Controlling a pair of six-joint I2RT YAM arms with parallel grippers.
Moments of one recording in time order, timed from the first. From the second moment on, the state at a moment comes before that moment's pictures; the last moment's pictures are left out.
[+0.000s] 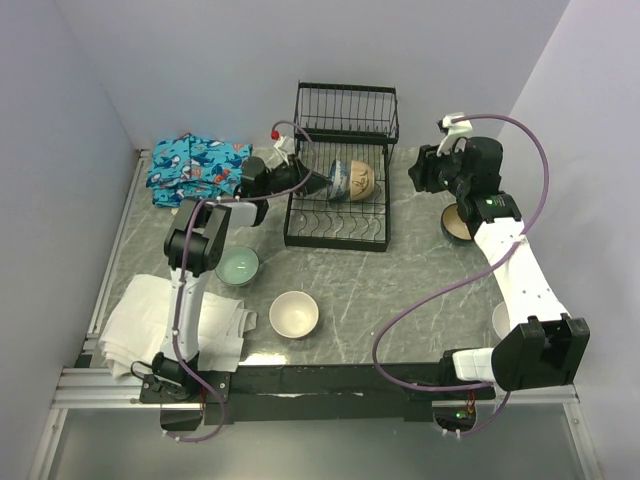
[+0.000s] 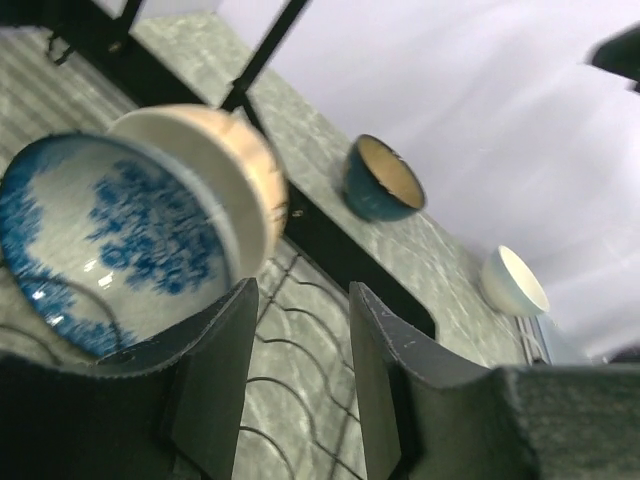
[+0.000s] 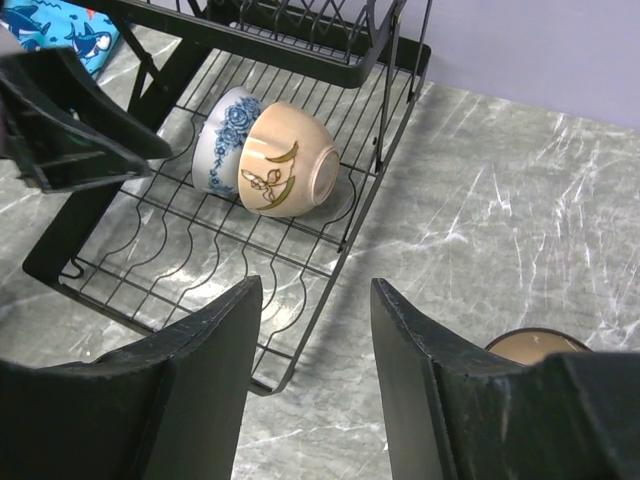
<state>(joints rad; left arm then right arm) -0.33 2.35 1.50 1.02 0.88 -0.78 0.08 1.31 1.24 -0.29 -0.27 -0.03</state>
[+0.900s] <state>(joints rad) -0.30 1.16 0.89 -0.32 0.70 0.26 0.29 1.50 1.21 -0.59 -0.60 -0.60</state>
